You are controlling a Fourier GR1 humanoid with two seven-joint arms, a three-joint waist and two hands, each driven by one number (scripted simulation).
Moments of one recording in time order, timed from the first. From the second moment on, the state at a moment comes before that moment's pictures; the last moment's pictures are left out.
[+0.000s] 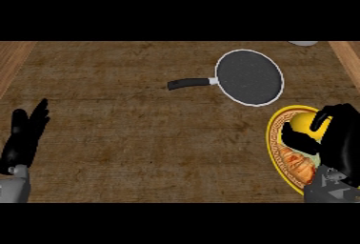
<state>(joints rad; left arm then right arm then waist) -0.12 0.35 0.16 -1.33 -0.10 0.05 0.25 -0.16 -0.06 0.00 -1.93 1.40 0.07 0.81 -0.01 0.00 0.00</state>
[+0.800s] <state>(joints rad) -0.15 0.34 0.17 -1.30 -0.11 0.03 0.24 -0.68 -0.11 -0.28 -1.16 1.20 -0.31 0.72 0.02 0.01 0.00</state>
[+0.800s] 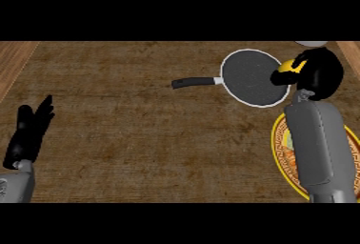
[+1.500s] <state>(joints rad) -0.20 0.32 0.15 -1.30 -0.13 0.03 0.25 -0.92 -0.20 -0.50 -0.51 0.99 -0.62 0.40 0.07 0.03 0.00</state>
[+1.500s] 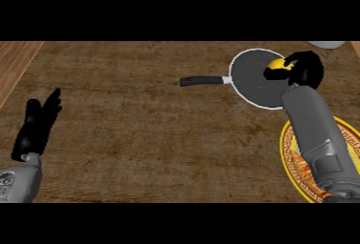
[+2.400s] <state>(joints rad) -0.22 0.31 0.13 -1.30 -0.14 0.02 0.23 -0.96 -0.19 -0.72 -0.38 0.72 -0.79 -0.02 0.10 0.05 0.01</state>
